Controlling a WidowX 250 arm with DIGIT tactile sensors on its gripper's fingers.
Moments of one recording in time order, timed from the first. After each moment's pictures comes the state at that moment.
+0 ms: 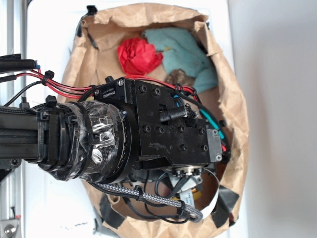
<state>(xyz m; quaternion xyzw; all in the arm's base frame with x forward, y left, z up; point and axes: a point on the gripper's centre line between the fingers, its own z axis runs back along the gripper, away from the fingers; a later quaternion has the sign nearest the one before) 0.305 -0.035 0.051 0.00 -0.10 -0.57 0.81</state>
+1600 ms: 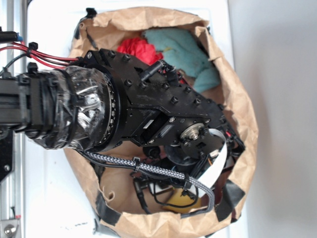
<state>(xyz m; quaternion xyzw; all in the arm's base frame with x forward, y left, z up) 0.327 -0.043 0.070 -0.03 -0.25 -0.59 0.77</state>
